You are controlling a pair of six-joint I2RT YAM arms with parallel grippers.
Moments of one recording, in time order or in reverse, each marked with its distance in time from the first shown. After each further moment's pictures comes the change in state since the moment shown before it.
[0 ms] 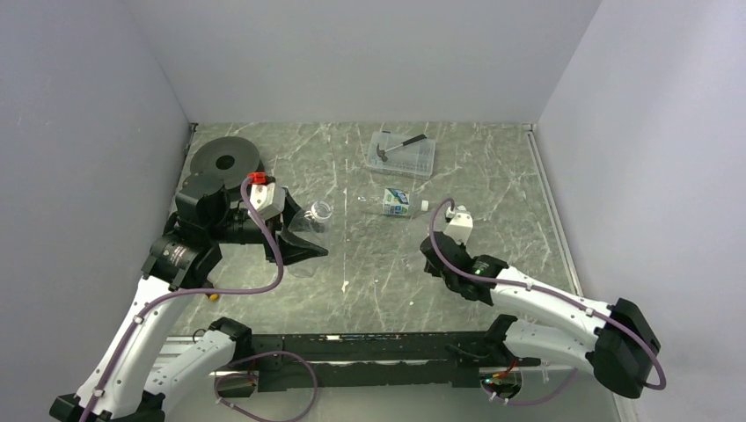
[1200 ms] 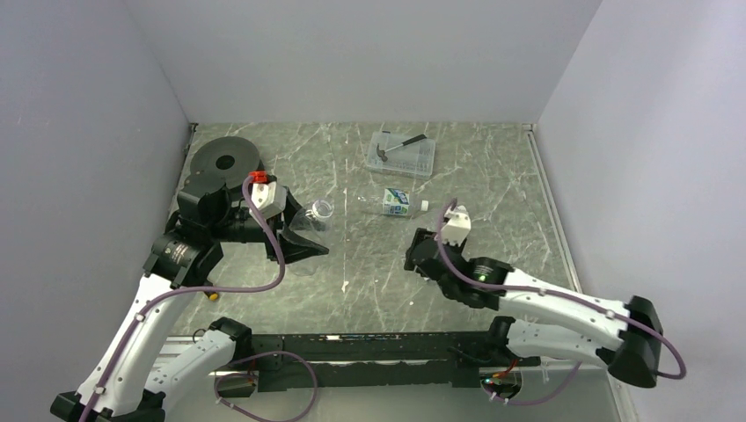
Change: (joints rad) left arm 0.000 0.010 0.000 0.008 0.000 0.008; right arm 0.209 0.012 0.085 -0.125 0.135 0.259
